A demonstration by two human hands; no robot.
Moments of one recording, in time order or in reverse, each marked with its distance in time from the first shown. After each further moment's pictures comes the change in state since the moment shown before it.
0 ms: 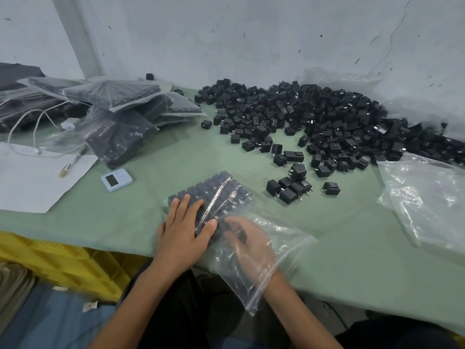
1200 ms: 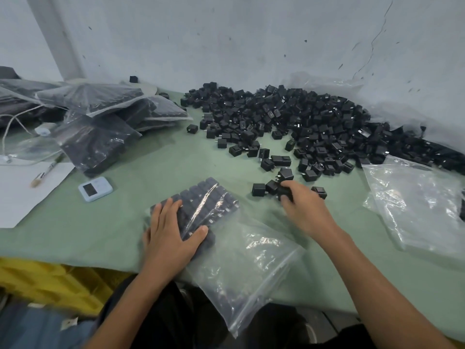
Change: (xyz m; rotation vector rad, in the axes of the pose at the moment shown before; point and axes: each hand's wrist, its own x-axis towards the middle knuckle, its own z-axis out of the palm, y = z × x) left_hand 0.012 0.007 0.006 -0.140 0.130 -0.044; right_hand 0.081 0.052 -0.136 -0.527 0.062 0.130
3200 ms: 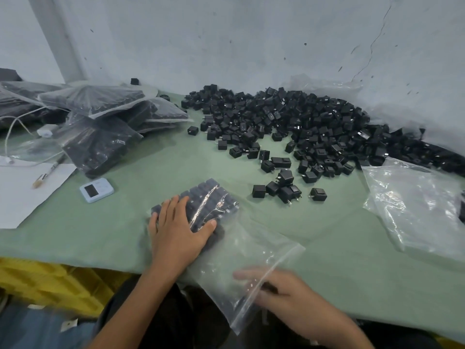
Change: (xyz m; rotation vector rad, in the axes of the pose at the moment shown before) left_hand 0.016 0.011 0.013 0.196 0.077 0.019; right_hand -0.143 -0.056 -0.003 0.658 -0.587 -0.146
